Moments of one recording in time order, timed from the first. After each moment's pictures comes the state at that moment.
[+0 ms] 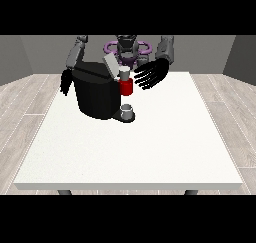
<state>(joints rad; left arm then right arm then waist) -1.03 0.25 0.23 -0.78 -0.42 -0.23 -0.12 -0.39 -0.20 -0.22 -0.88 -0.14 0.16 -0.43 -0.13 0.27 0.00</state>
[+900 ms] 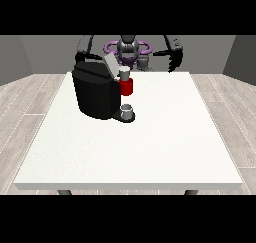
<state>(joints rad) -0.34 0.08 0.27 -0.81 -0.22 -0.37 -0.38 -0.05 -0.10 -0.08 -1.00 -0.06 0.15 -0.42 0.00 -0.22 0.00</state>
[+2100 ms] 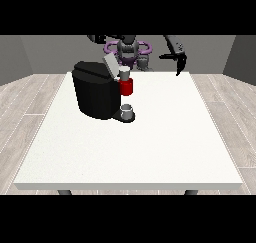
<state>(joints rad) -0.13 0.11 0.26 -0.98 -0.11 -0.44 -0.46 -0.15 0.00 0.21 -1.57 0.13 -0.13 -0.15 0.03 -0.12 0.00</state>
